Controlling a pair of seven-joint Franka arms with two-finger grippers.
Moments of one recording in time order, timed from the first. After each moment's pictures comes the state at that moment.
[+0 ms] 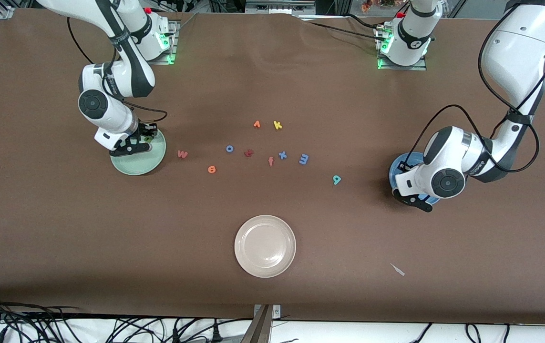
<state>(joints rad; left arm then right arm) 0.30 0.65 -0.51 -1.75 0.44 1.89 0.07 0.37 0.20 -0.19 -2.45 0.00 2.46 -0.02</state>
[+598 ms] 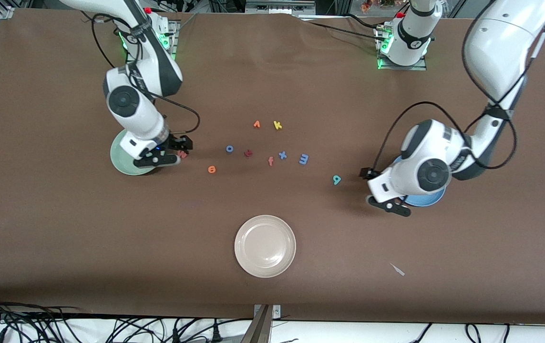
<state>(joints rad) 0.15 0.65 -0.54 -1.67 0.24 2.03 -0.20 0.40 0.30 0.00 -2.14 0.00 2.40 0.31</state>
